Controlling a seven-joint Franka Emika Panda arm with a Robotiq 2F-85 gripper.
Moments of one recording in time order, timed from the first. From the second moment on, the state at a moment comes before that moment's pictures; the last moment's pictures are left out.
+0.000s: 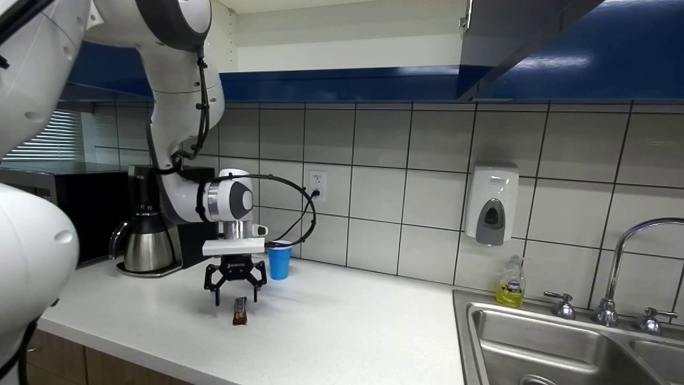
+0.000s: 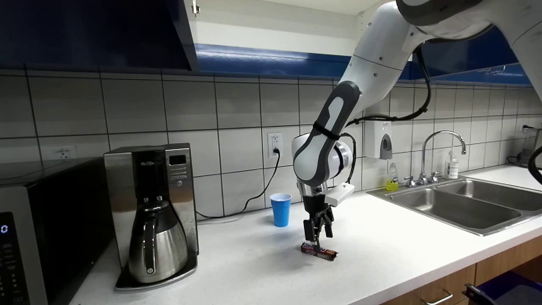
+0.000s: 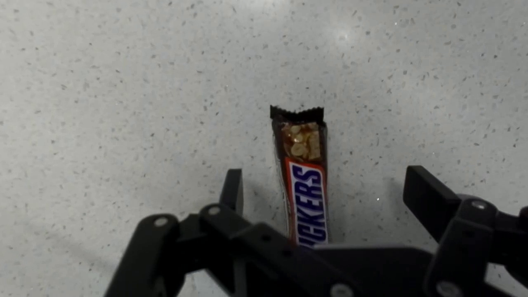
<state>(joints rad) 0.13 0.42 0.06 -2.22 -0.20 2.48 -0.24</state>
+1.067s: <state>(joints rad) 0.11 0.45 0.06 -2.26 -0.19 2.62 -0.24</state>
